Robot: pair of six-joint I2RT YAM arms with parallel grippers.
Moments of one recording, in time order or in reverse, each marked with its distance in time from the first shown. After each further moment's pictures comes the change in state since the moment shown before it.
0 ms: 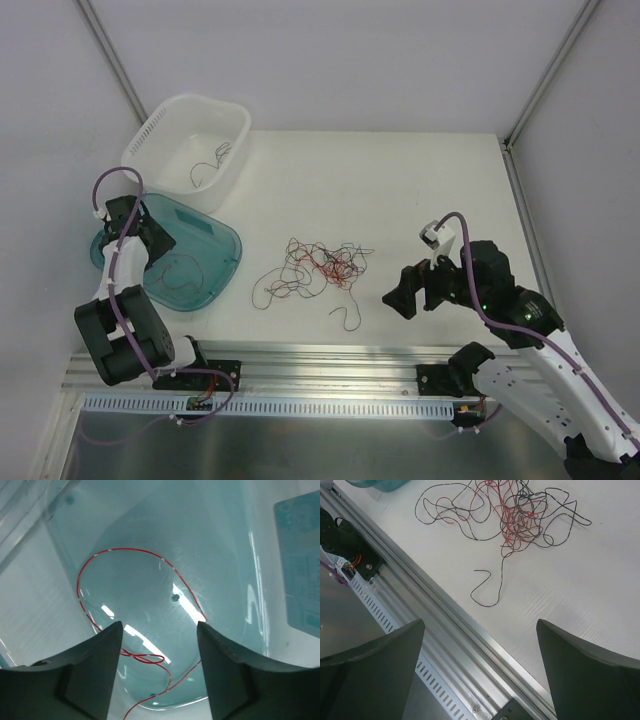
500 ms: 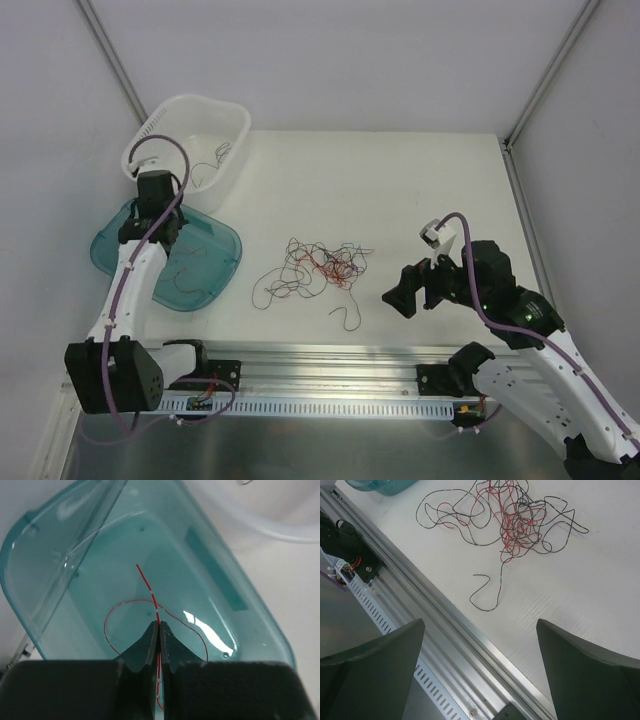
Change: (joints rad) left arm -0.425 -0.174 0.162 -0.021 -0.259 0.202; right arm 0.000 0.003 0.000 0.018 0.001 -0.016
